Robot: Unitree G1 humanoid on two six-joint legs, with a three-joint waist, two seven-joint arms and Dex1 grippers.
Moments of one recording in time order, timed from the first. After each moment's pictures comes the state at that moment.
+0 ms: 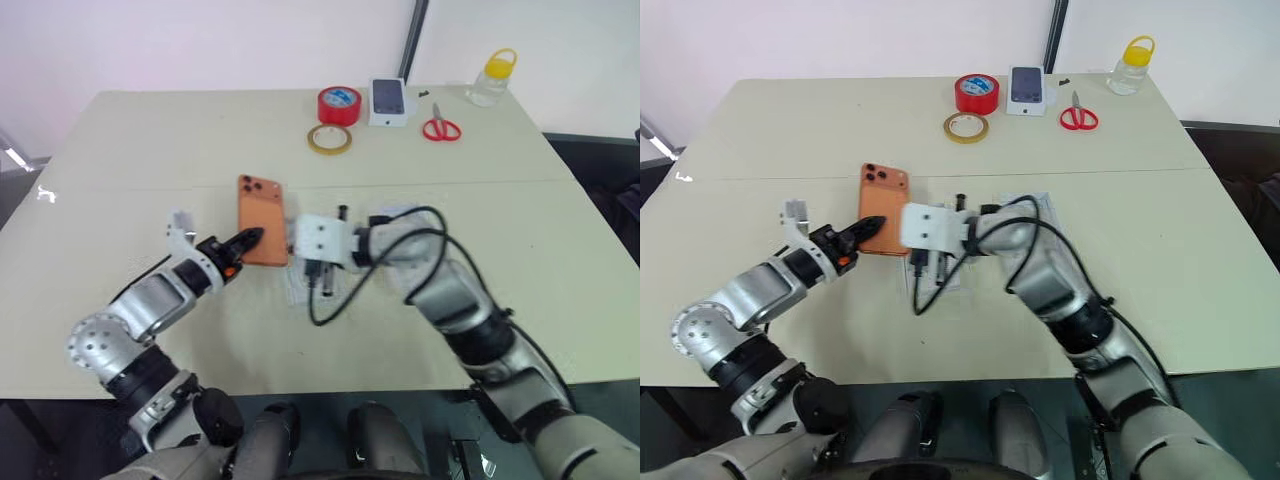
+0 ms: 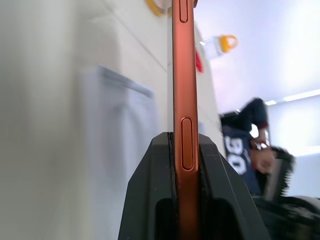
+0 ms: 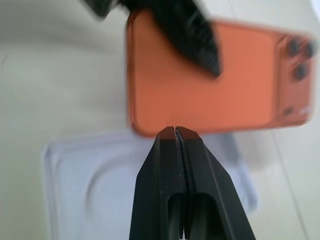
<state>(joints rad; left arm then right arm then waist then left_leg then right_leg) -0.52 -0.06 0.87 -0.24 -1.31 1.55 0.28 -0.67 -0.39 0.41 -0.26 -0.24 0.56 1.03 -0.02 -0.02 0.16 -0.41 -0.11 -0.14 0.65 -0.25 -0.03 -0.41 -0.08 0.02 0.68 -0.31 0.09</state>
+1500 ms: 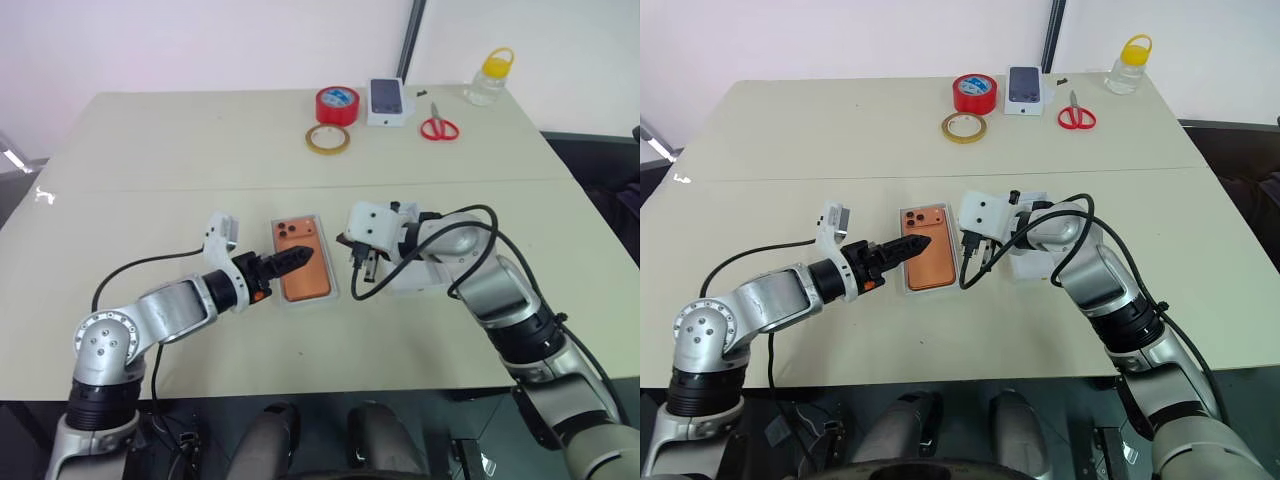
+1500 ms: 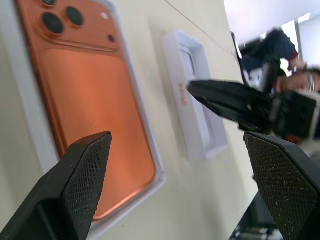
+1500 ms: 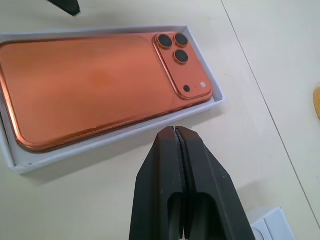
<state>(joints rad) -0.27 0.53 0.10 -0.37 -1.86 0.97 0.48 -0.65 -0.53 0.35 -0.18 -0.15 0.55 0.94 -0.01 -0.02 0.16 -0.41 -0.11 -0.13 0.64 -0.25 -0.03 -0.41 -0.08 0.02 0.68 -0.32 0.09</state>
